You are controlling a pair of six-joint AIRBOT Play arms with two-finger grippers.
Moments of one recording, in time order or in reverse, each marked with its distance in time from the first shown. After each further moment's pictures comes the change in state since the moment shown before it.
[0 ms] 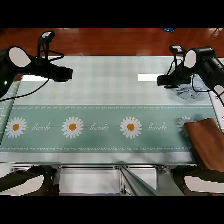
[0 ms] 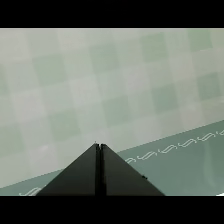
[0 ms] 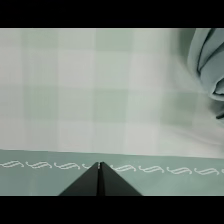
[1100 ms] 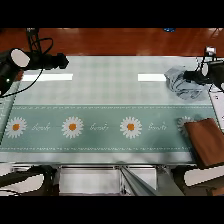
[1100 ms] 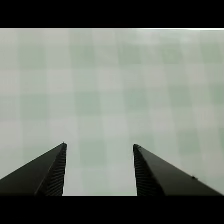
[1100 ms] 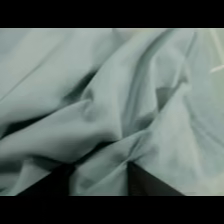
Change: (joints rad) left arm 0.066 -0.067 0.000 0.003 0.339 -0.021; right arm -0.347 -0.241 0.001 -0.253 -0.459 0.183
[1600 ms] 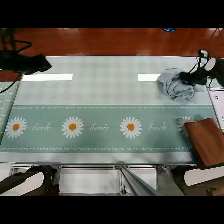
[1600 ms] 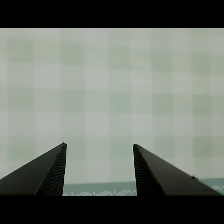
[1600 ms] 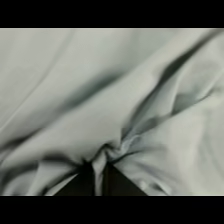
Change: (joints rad) left arm 0.171 0.165 0.016 -0.001 -0.352 -0.036; right arm -0.023 0.037 0.074 0.402 0.133 -0.337
